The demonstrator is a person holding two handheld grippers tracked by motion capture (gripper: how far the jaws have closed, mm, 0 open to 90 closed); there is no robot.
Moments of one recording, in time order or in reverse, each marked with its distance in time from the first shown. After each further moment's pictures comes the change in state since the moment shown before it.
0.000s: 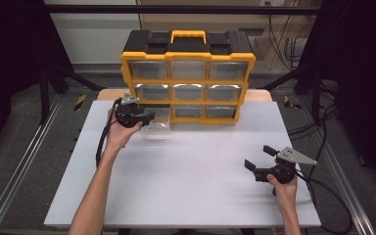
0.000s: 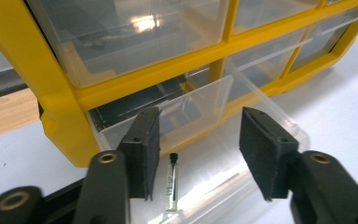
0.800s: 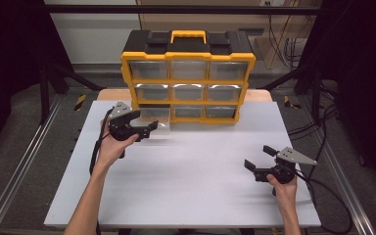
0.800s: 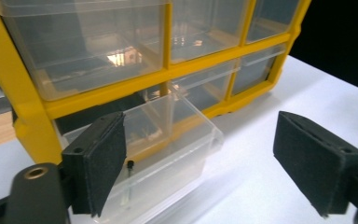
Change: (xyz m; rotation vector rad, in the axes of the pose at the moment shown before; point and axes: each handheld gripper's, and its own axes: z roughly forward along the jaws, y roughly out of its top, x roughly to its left) left arm -0.026 -0.017 -0.041 -0.163 -0.086 0.011; right arm 0.000 0.000 0.000 0.001 0.000 -0.001
